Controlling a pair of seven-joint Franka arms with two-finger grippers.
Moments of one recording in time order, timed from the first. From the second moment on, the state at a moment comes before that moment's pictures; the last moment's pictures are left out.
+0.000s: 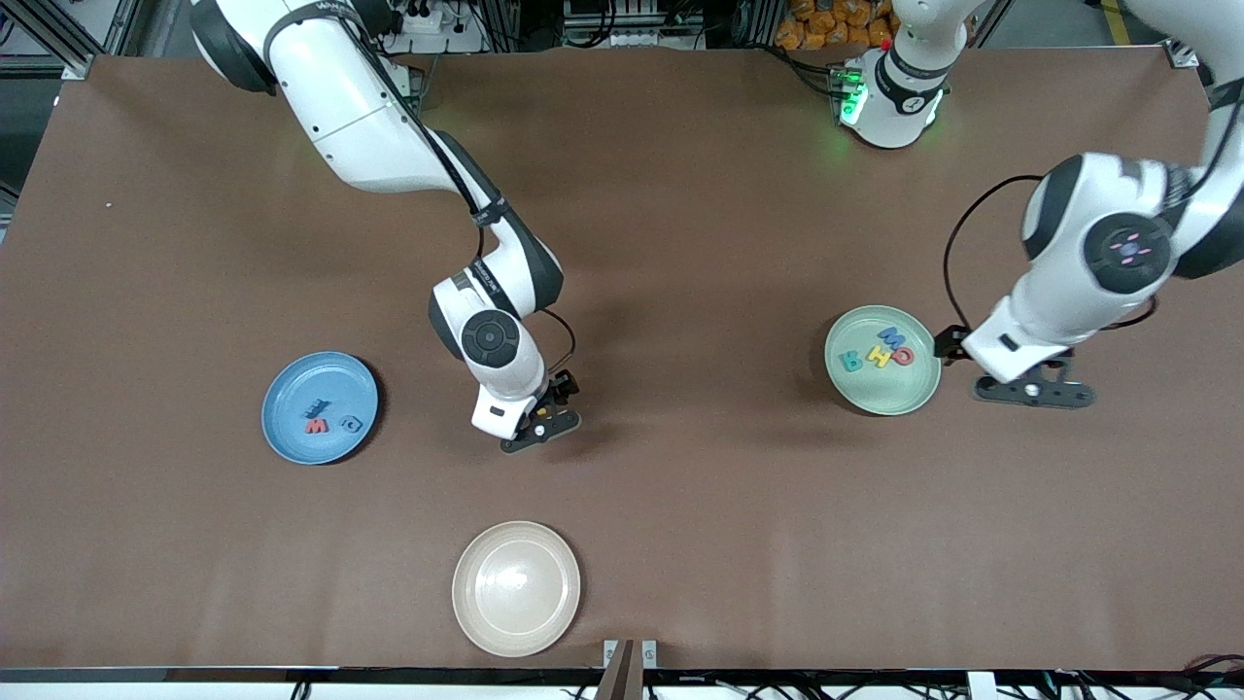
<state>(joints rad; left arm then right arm) 0.55 0.25 -0.73 -1.83 0.32 1.98 -0.19 0.53 0.82 0.03 -1.53 -0.02 2.37 0.16</state>
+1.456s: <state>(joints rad) 0.25 0.23 -0.40 -1.45 0.12 1.67 -0.18 0.53 0.81 0.02 -1.51 -0.02 2.29 0.21</state>
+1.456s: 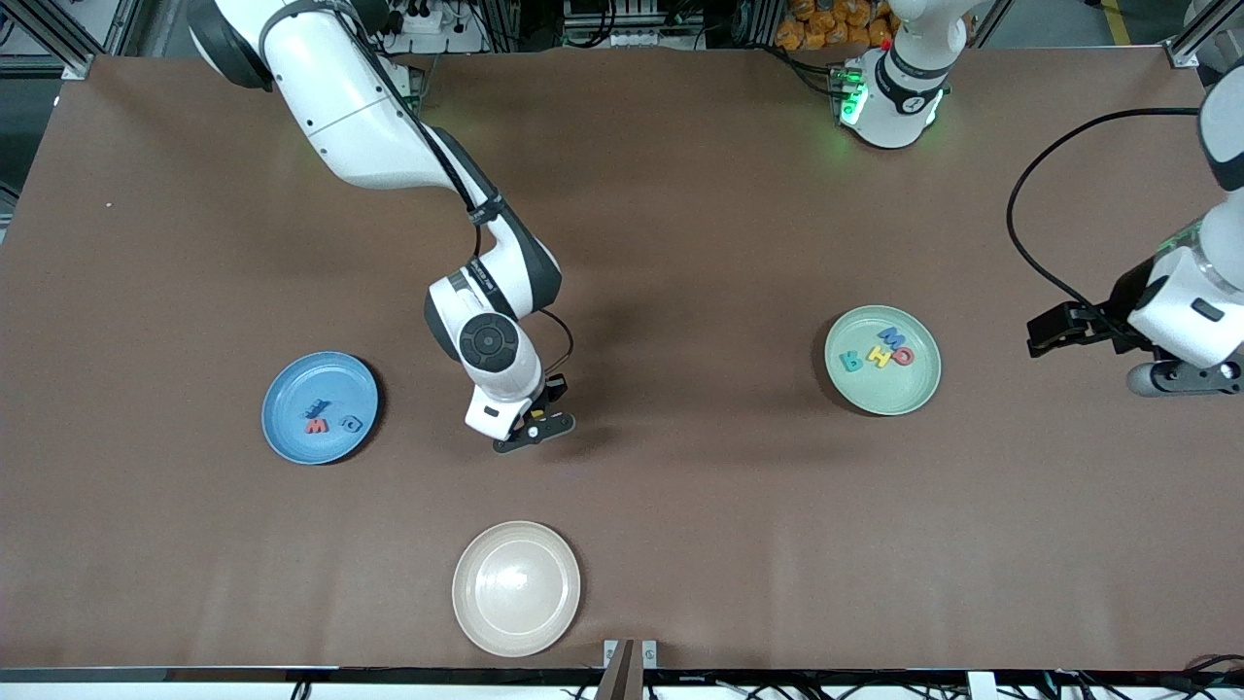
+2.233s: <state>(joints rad) -0.05 0.11 -0.06 -1.52 0.04 1.64 -0.17 0.19 0.63 0.00 -1.63 -0.02 2.24 -0.14</state>
